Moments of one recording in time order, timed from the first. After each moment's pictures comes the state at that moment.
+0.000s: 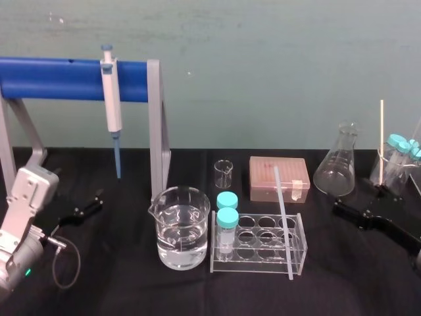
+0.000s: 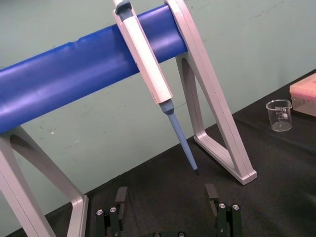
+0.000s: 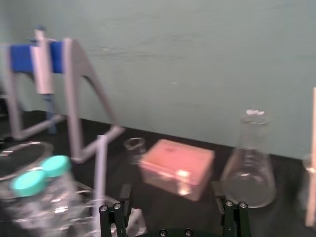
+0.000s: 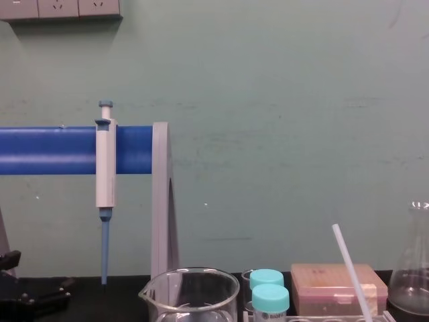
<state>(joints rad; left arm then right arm) -0.20 0.60 0.45 -1.41 -0.25 -0.12 0.03 0.04 0.68 -0.22 -1.64 0.69 0.07 0.29</state>
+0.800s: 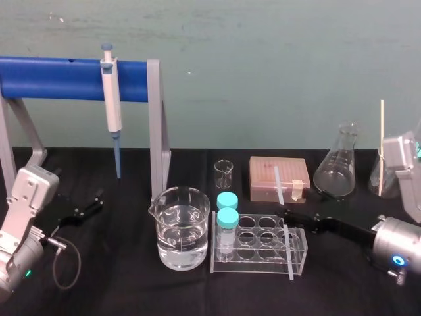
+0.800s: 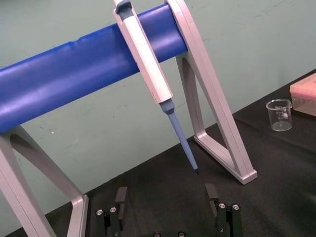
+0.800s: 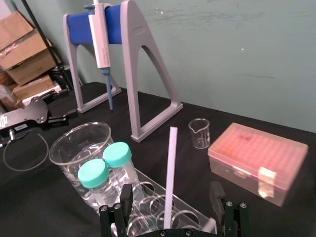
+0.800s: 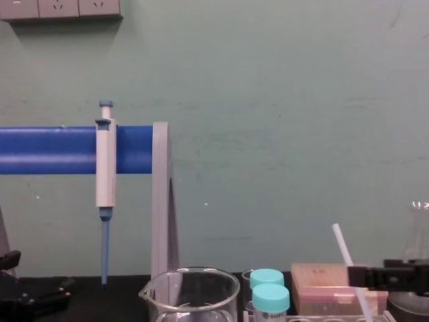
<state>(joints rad) -0.20 0.60 0.45 -1.41 -0.25 -0.12 0.03 0.24 0.65 -0.39 -1.56 0.72 0.27 0.44</state>
